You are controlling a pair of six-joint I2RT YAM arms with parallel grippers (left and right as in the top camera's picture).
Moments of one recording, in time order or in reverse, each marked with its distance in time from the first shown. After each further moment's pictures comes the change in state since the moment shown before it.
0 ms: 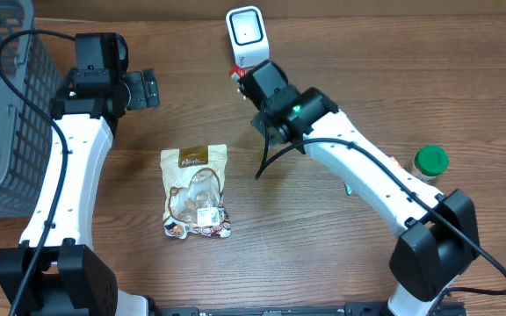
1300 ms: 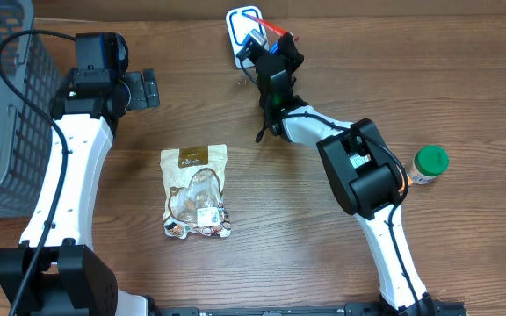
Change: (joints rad) left arm 0.000 0.000 0.000 0.000 0.000 0.000; right arm -0.153 0.617 0.024 1.428 0.351 -0.827
